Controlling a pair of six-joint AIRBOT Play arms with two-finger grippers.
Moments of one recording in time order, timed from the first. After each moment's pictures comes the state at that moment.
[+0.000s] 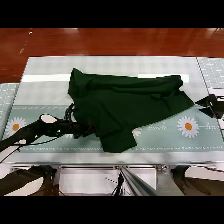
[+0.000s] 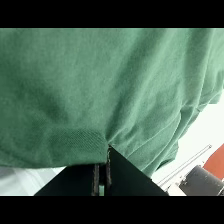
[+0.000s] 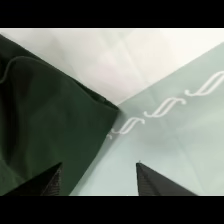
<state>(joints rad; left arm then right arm) -0.29 -1.26 0.40 0.41 -0.79 -1.30 -0.76 -1.49 1.00 -0.91 1.09 1.18</state>
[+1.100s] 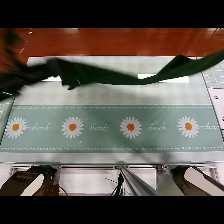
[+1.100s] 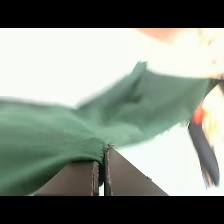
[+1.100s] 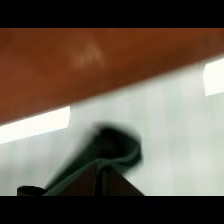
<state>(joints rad) -0.07 -0.85 1.03 0.42 -0.80 -1.18 -0.58 -1.13 1.40 -0.71 1.03 1.11</state>
